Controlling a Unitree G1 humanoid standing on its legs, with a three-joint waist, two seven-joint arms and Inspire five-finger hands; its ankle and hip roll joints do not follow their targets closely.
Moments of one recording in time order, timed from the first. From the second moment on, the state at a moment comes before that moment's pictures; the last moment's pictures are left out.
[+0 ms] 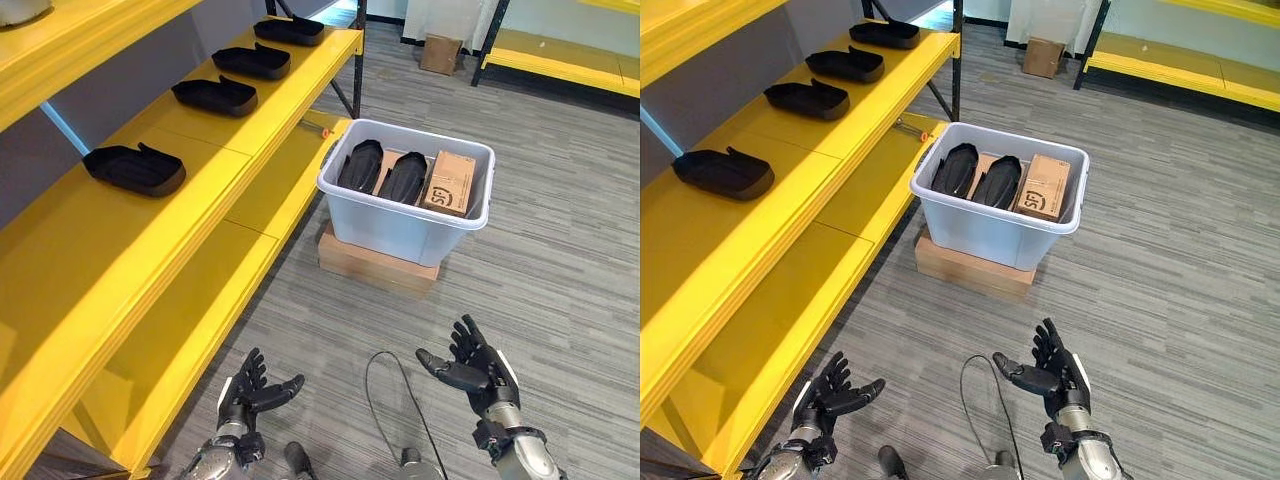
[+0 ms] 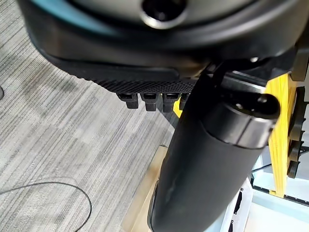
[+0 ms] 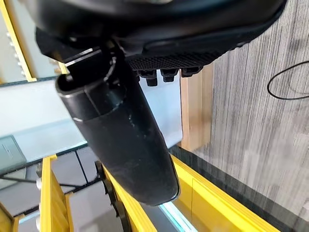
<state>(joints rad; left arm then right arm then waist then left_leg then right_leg) 0.24 0.25 -0.12 0.35 -0.47 -0.11 0.07 0.30 -0.28 0.08 0.09 0.57 -0.14 0.04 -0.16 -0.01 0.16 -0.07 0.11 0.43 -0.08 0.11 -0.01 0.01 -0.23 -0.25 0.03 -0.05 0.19</state>
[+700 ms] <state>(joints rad) 0.20 0.25 -0.15 0.34 -0.51 -0.12 0.07 0.27 -0.29 0.03 0.15 0.57 -0.17 0.00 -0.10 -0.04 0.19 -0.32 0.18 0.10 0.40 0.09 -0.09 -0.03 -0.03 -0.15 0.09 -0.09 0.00</state>
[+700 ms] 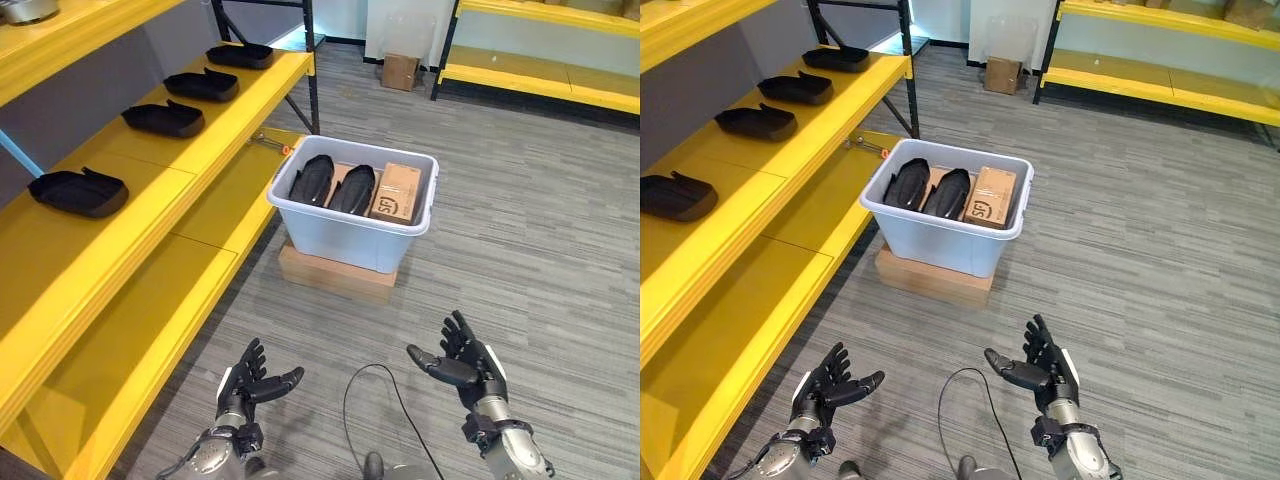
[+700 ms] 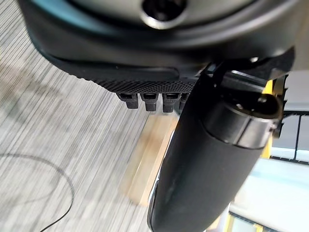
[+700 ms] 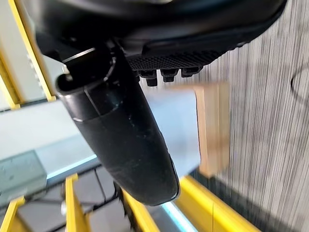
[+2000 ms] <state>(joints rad) 0.05 0.29 -0.15 0.39 -0.54 -0.15 0.16 0.18 -0.27 0.16 0.12 0.55 -0.14 -0.01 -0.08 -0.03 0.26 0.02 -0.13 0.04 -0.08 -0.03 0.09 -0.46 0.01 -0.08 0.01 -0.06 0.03</state>
